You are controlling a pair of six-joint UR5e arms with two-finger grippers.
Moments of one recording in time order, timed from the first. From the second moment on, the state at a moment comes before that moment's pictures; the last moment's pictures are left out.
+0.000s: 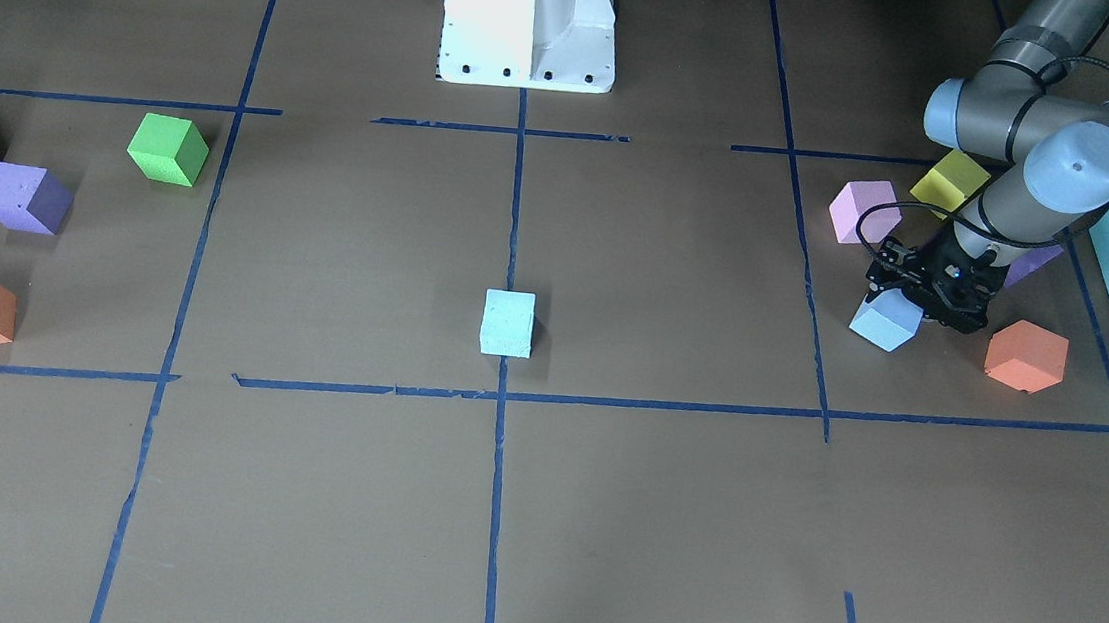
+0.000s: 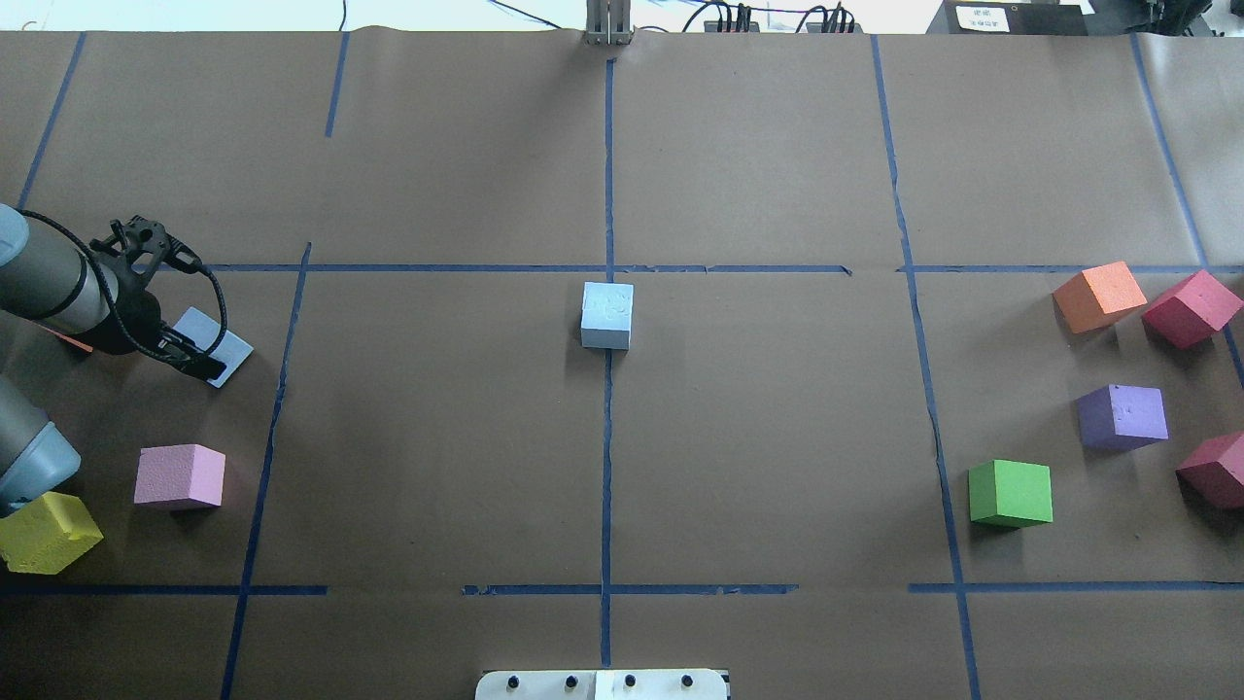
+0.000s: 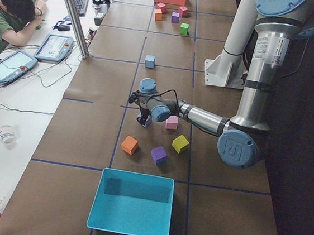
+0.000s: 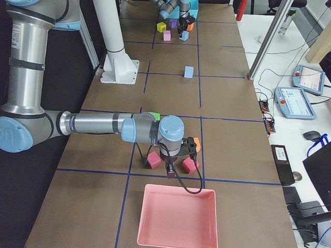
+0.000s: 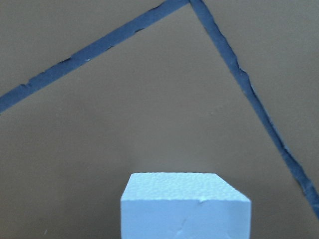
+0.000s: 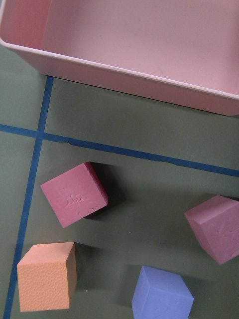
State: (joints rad) left arm -0.86 -1.67 -1.64 -2.10 -2.16 -0.39; right arm 1.58 -1.76 1.81 -1.66 2.34 -0.21
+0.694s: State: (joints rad) left arm -0.82 -2.10 -1.66 -1.60 -2.16 -0.59; right arm 1.58 -1.76 1.81 -1.66 2.34 -0.21
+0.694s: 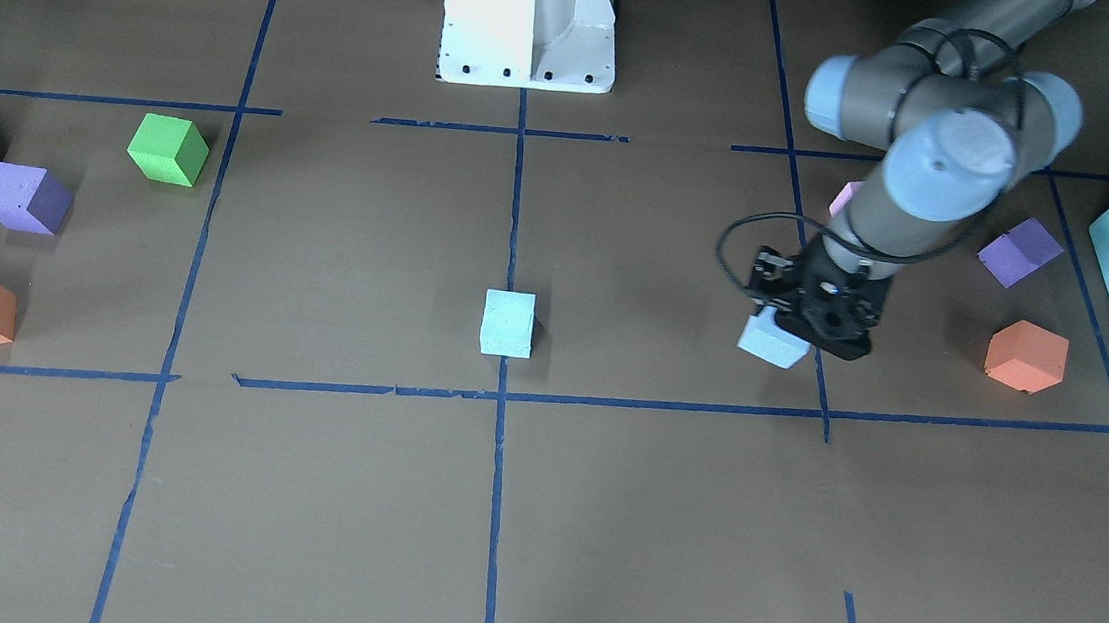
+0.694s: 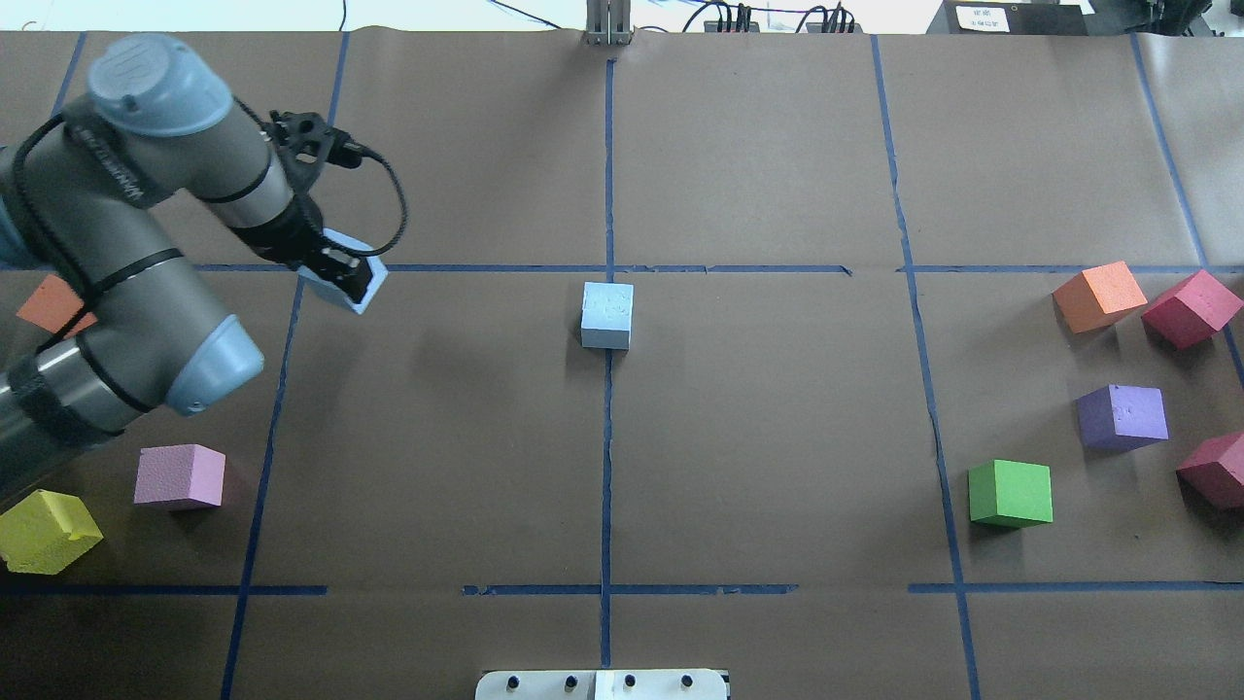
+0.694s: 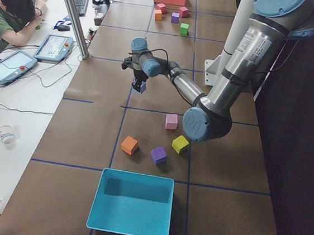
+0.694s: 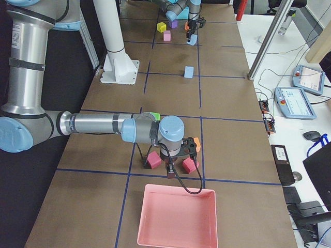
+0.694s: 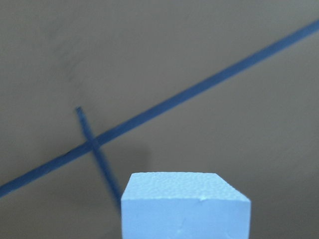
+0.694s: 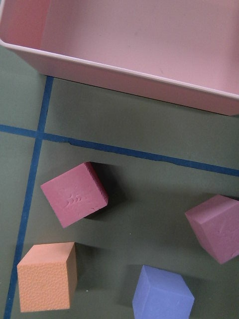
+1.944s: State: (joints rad) left arm -0.59 -2.58 -1.32 -1.55 -1.95 -1.06; right arm 1.58 -1.76 1.81 -1.66 2.34 -0.21
